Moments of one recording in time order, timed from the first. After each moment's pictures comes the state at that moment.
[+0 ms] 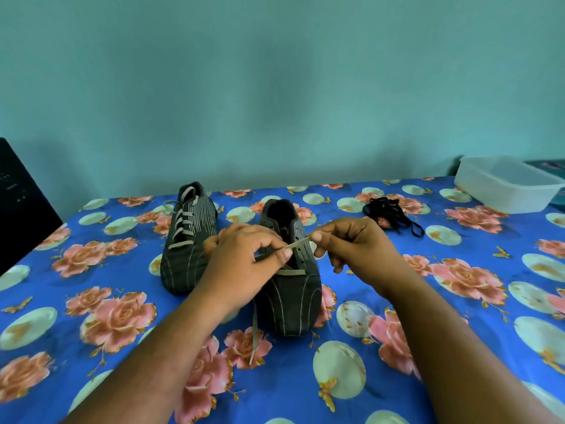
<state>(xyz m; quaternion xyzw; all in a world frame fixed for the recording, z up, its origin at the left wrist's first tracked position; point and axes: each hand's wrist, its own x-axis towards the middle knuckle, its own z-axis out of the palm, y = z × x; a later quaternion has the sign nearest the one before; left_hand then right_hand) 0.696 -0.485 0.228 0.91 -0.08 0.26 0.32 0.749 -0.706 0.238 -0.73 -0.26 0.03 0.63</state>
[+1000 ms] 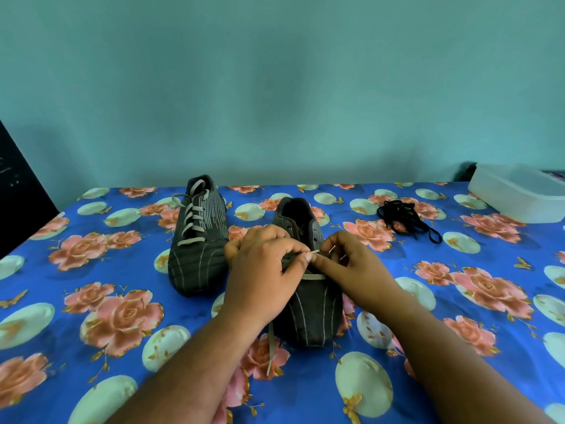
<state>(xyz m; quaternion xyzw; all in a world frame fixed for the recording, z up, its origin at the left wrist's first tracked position) 0.700 -0.498 0.208 0.90 -0.03 0.32 0.29 0.755 -0.673 0.201 -0.85 -0.18 -0.01 0.49</state>
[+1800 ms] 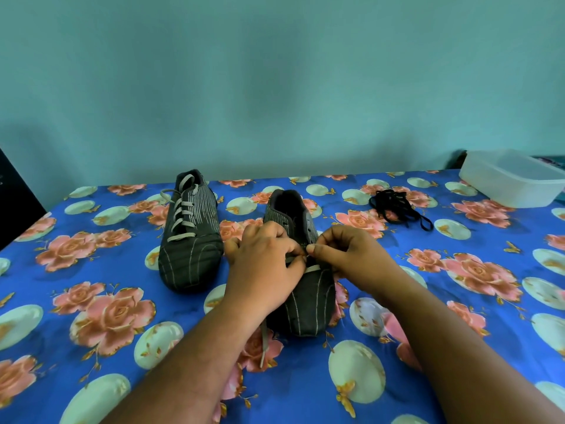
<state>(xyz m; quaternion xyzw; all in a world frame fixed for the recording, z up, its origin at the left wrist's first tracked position) 0.704 -0.508 0.213 0.97 0.00 0.18 0.19 0.756 -0.682 0.211 -0.82 -0.18 0.05 0.54</state>
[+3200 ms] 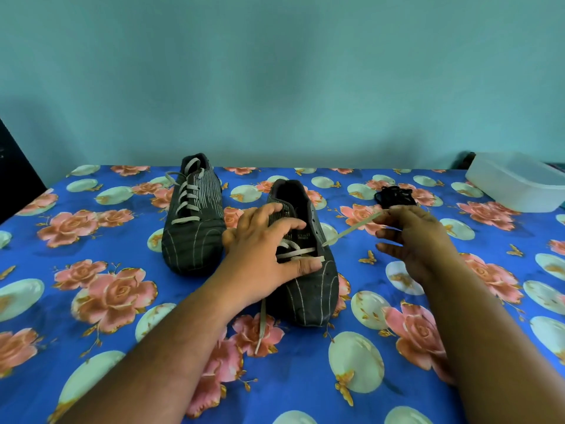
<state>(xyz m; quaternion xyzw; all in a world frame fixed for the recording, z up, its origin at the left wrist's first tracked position) 0.696 -0.485 0.216 0.96 -0.05 0.09 0.26 0.789 -0.737 0.219 -0.69 0.07 0.00 0.72</state>
